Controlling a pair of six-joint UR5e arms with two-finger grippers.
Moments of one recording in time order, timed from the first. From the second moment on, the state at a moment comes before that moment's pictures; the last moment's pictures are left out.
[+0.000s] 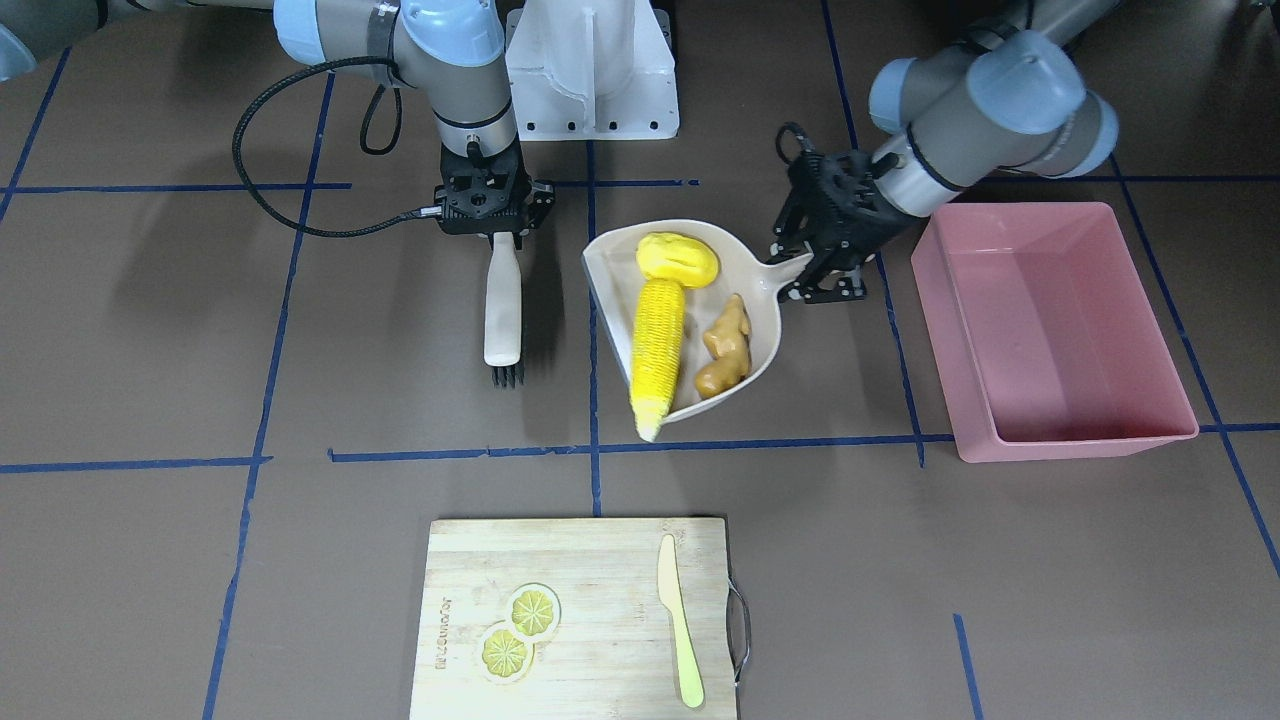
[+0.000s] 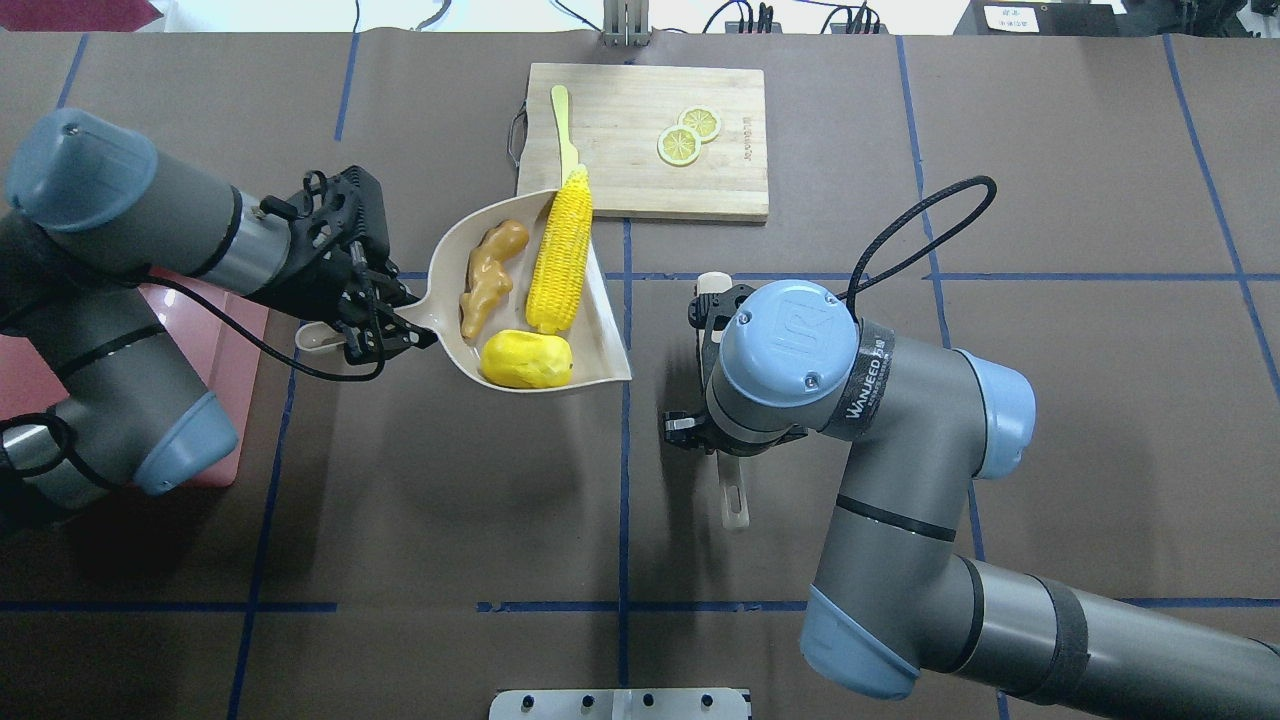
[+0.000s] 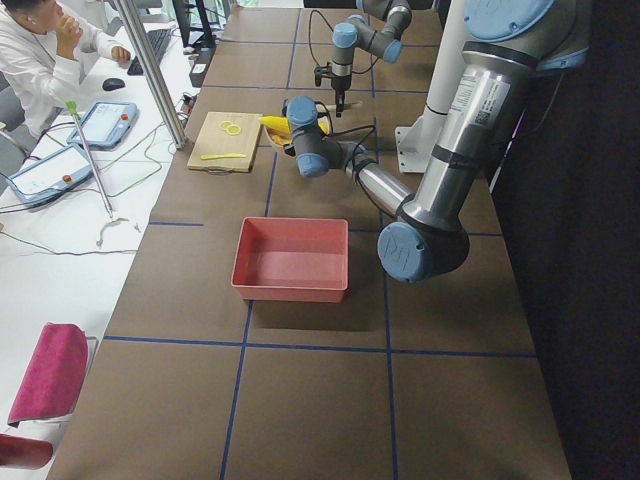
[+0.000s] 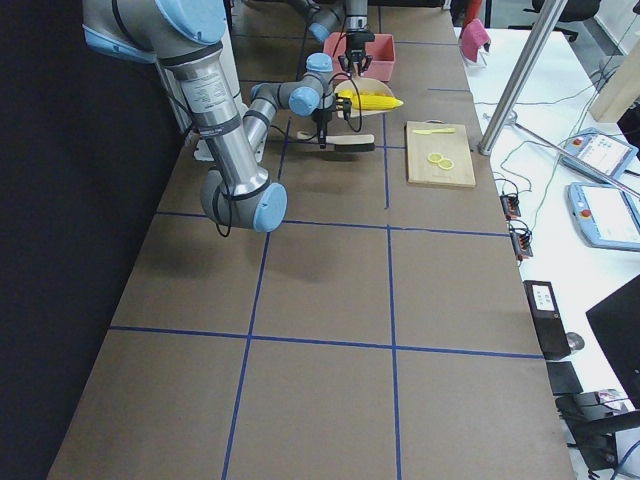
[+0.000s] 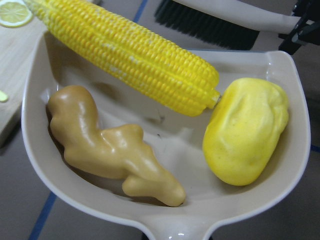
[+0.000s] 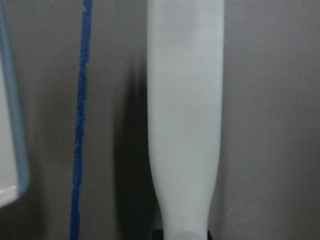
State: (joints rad) left arm -0.82 -1.92 -1.74 -2.26 -2.29 -0.04; right arm 0.44 -1.00 1.86 -1.68 1.83 1.22
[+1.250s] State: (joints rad) left arm -1.28 -1.80 -1.57 -2.26 -2.61 0.28; right arm 0.45 -1.00 1.86 -1.68 1.83 1.21
